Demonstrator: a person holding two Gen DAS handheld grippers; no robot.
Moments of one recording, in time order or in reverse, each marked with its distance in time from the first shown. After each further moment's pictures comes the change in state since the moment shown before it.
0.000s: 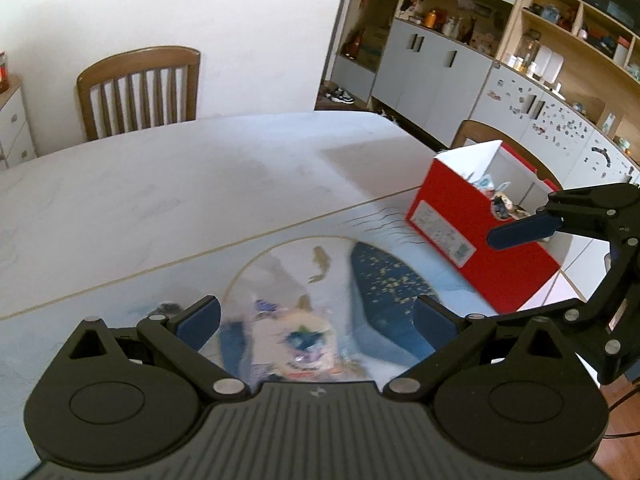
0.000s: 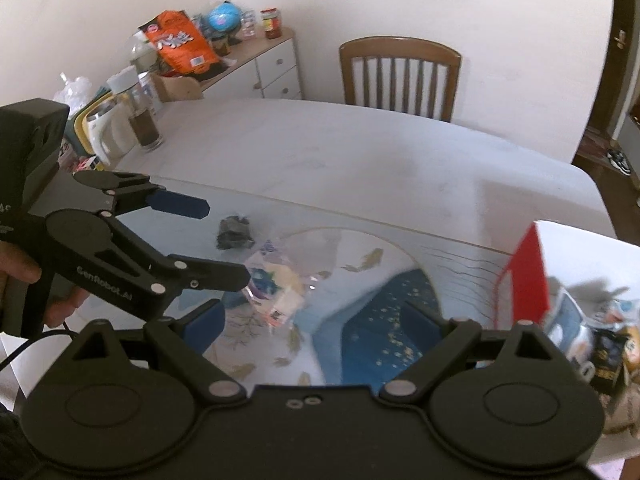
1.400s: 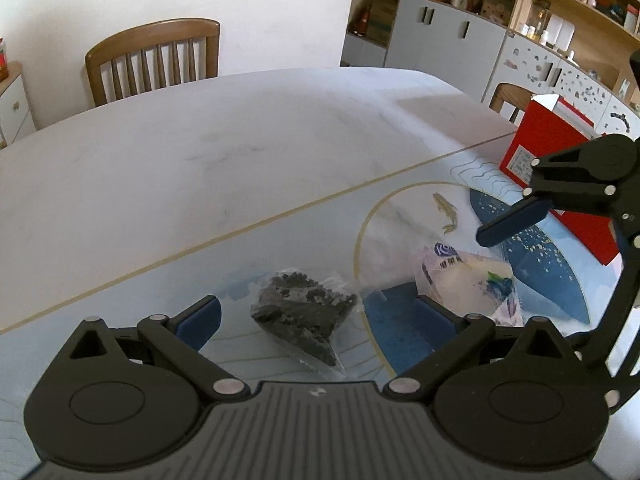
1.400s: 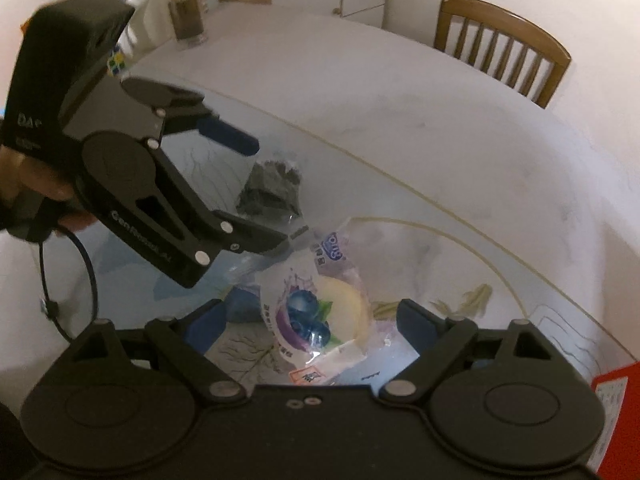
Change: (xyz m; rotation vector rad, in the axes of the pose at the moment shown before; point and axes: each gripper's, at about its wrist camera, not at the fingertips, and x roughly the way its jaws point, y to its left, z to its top) left arm 0.070 0.101 -0.033 0.070 0.046 0.033; right arm 0.143 0.048 0.020 -0.286 0.195 0.050
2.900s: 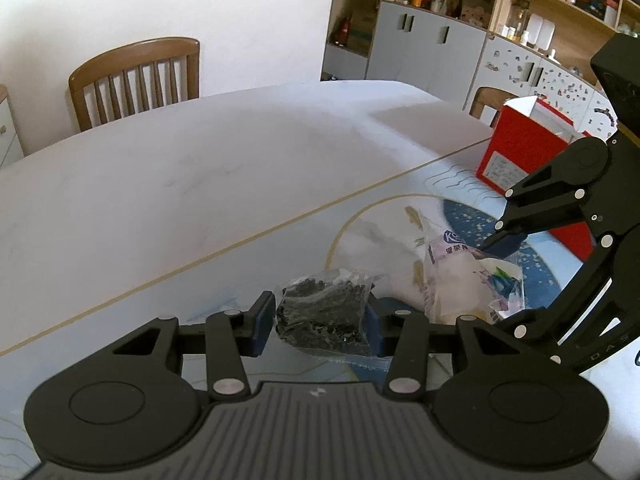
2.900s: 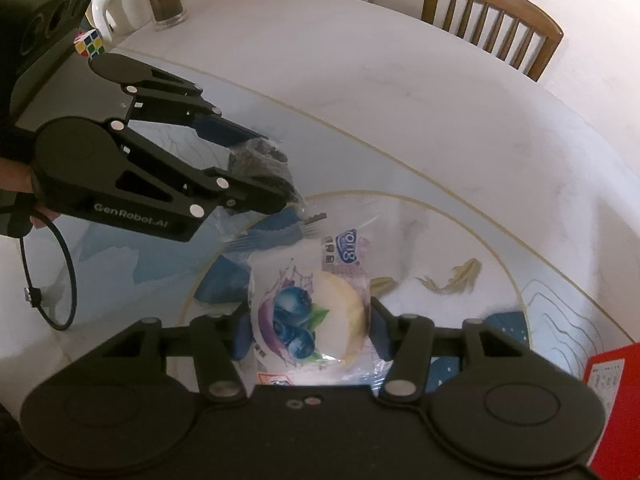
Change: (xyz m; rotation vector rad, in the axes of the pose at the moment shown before) left arm -0.011 -0.018 0.007 0.051 -0.039 -0.026; right arm 0.004 -0.011 0.011 0.054 0.065 -0.024
